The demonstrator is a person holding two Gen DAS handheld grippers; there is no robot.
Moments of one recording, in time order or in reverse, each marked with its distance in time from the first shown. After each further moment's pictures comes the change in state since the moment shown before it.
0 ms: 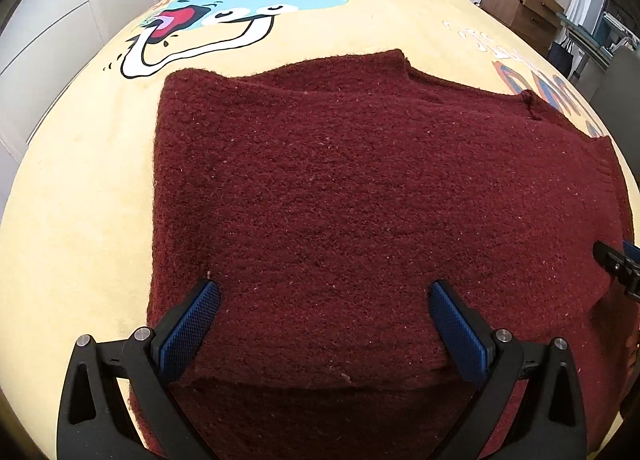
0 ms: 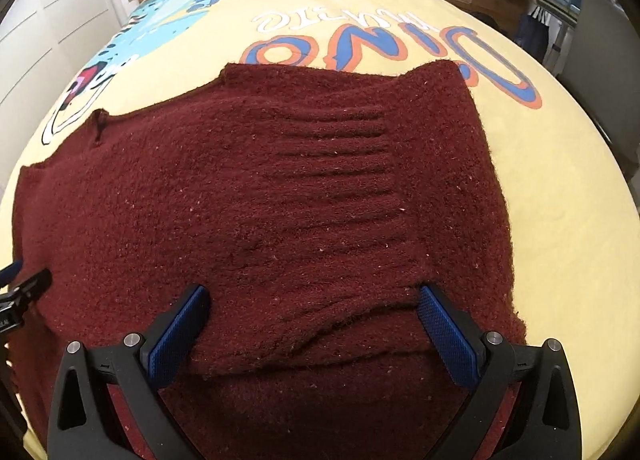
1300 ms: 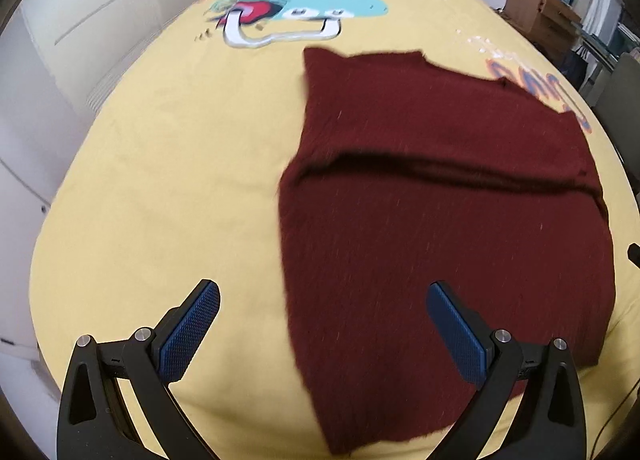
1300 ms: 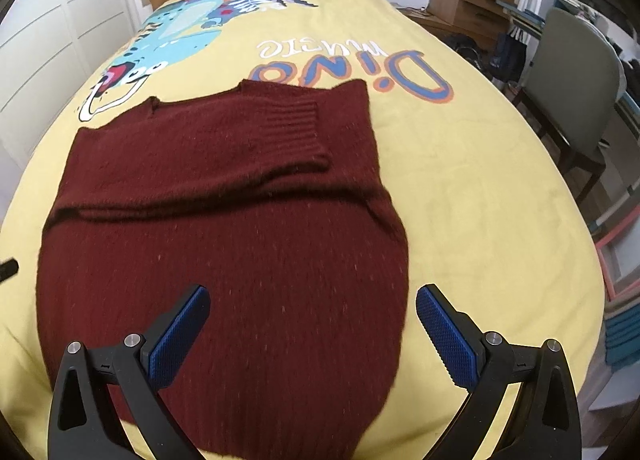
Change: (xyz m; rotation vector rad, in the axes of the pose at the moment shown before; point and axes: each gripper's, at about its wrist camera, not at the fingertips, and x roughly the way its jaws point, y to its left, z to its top) left arm -0.145 0.015 -0.115 -0.112 0.072 0.083; right arm -0.145 -0.027 -0.093 -0.033 -0.041 -0.040
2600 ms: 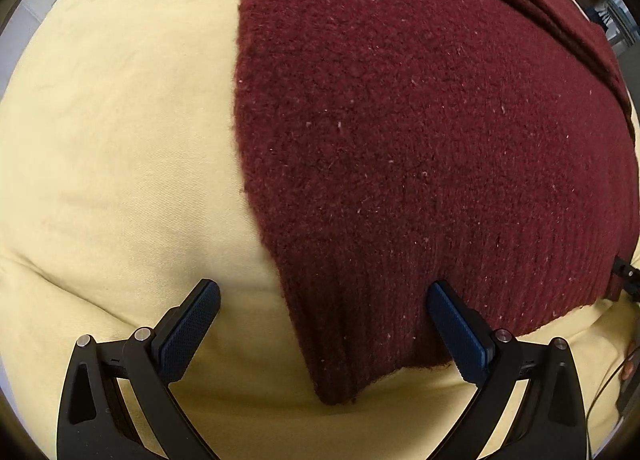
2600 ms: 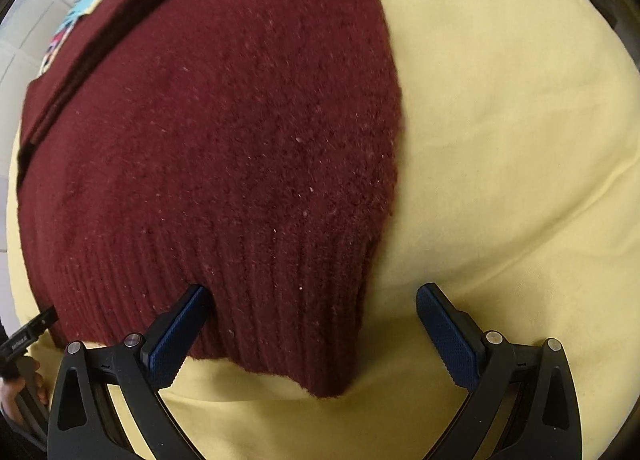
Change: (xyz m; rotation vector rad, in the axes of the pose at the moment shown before) left arm 0.084 0.005 -0.069 0.014 0.342 -0.066; right arm 0.070 -0.041 -0.109 0.235 0.448 0.096
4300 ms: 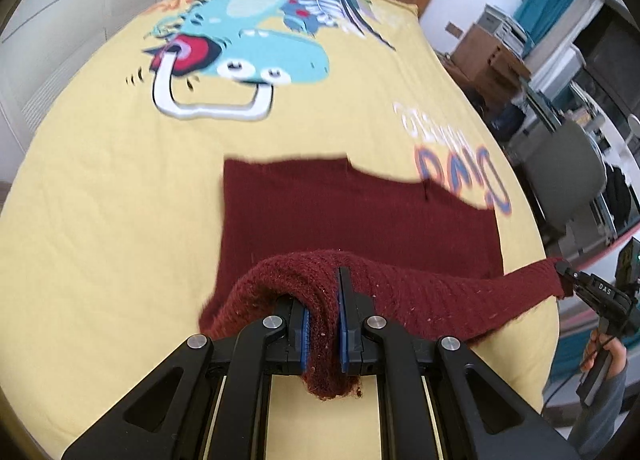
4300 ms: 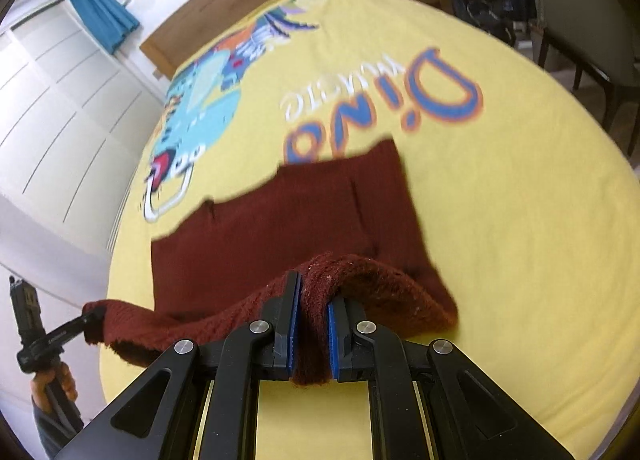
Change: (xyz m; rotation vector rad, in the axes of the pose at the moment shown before) left arm -0.177 -0.017 0.159 0.045 -0.456 -0.268; right arm -0.178 0.051 0.156 -0.035 -0.442 0.289
